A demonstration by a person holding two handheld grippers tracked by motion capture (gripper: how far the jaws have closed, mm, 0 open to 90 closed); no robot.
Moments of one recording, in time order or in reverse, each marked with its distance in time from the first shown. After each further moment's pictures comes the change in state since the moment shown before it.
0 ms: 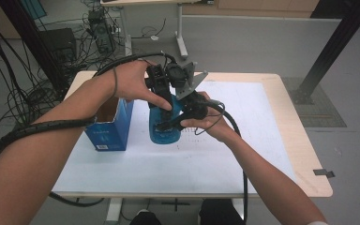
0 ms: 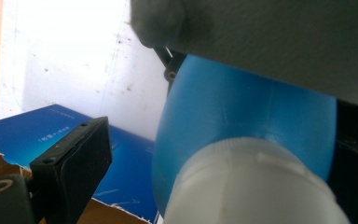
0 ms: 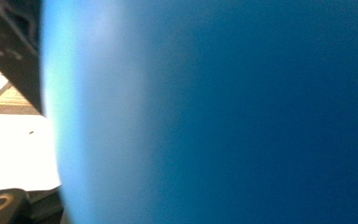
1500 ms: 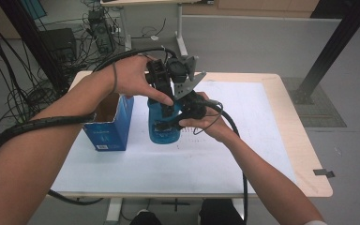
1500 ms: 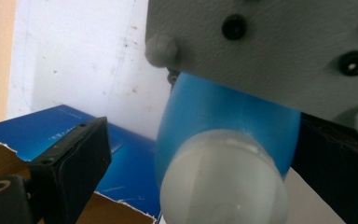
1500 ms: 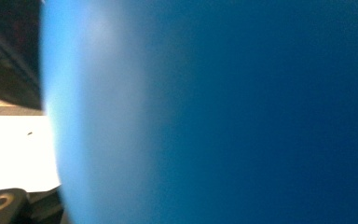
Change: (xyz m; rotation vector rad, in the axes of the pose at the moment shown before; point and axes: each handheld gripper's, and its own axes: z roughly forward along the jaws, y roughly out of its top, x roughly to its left) left arm 0.002 0.002 -0.009 -0.007 0.011 -0.013; right arm -0.003 -0.002 0.003 0.023 -0.014 0.025
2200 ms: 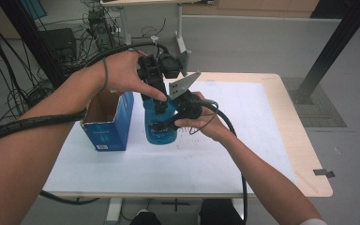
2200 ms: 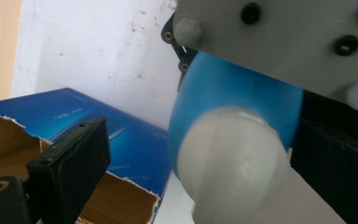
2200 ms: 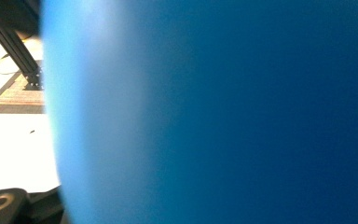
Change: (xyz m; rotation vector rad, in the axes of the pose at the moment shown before) left arm 0.006 -0.012 -0.009 0.013 0.001 -0.033; right arm -0.001 0.006 0.009 0.012 0.012 -0.005
